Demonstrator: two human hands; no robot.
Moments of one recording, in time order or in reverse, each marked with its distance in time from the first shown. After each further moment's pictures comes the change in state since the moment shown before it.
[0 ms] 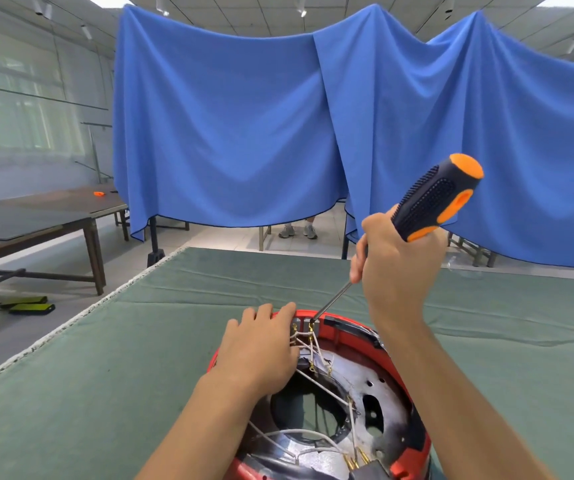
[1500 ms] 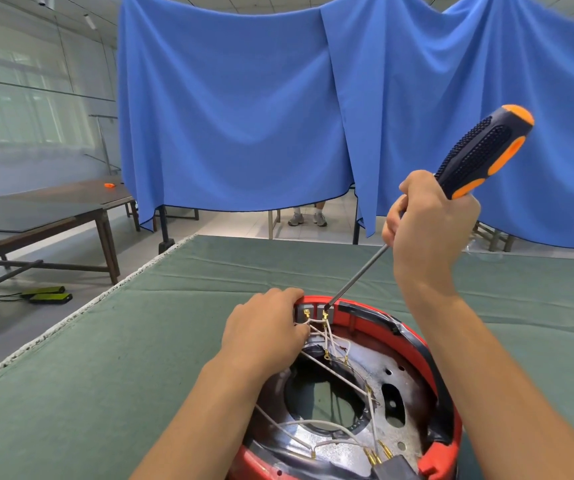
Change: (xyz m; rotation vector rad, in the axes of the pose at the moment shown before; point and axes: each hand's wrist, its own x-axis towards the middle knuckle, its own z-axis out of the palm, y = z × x) left_hand 0.002 -0.004 -0.005 -0.166 0.138 -0.008; right_hand 0.018 0.006 0.000 0.205 0.066 0.142
